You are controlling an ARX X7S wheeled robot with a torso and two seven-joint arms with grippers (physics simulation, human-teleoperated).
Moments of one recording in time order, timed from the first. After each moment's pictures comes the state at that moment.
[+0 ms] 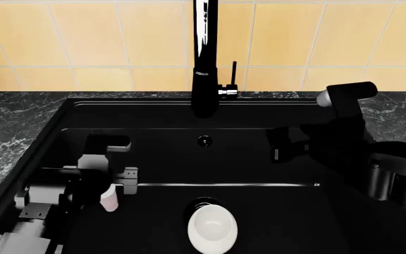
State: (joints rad) left arm -0.88 -0.33 0.34 -0.57 -0.56 -1.04 -0.29; right arm 0.86 0.63 -0.20 -0.12 1.13 1.20 0.23
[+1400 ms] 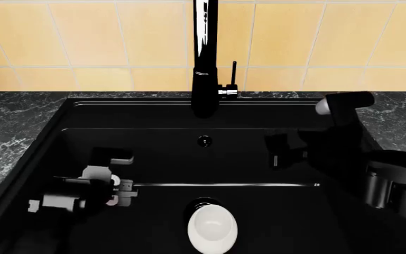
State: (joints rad) left arm -0.90 -0.30 0.43 -0.79 -0.49 -0.90 -0.18; right arm 0.81 0.64 -0.21 -0.12 1.14 1.15 0.22
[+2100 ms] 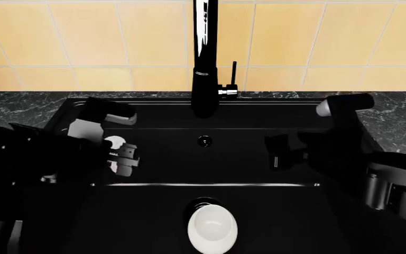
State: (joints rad) left arm -1.06 -0.47 0.37 -0.18 -0.97 -1.48 -0.43; right arm 0.80 0.64 -0.21 -0.11 1.15 1.12 0.21
